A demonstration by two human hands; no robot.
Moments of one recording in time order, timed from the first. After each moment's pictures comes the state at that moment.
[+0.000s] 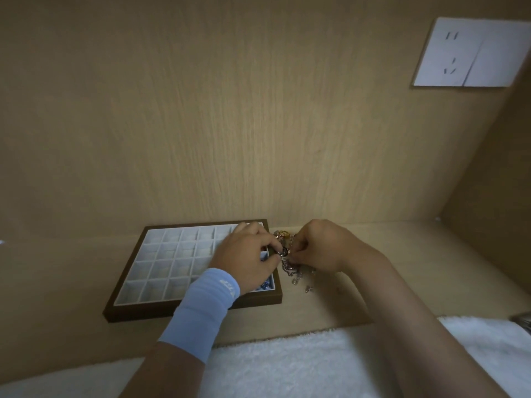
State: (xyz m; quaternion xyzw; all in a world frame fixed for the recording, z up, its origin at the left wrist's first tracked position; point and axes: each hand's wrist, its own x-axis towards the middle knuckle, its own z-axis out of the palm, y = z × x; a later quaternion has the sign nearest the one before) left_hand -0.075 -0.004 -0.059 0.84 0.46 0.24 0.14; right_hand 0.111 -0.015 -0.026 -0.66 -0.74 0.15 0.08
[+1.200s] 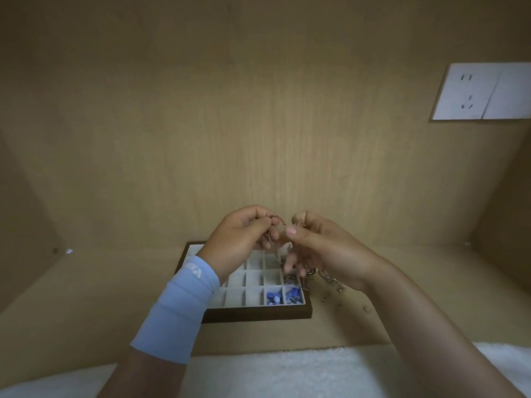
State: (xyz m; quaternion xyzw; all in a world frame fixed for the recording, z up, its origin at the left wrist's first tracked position) left_hand -0.123 -0.033 0.035 0.66 0.41 0.43 0.46; right_hand 0.061 -0.052 0.025 -0.39 -0.59 0.58 0.40
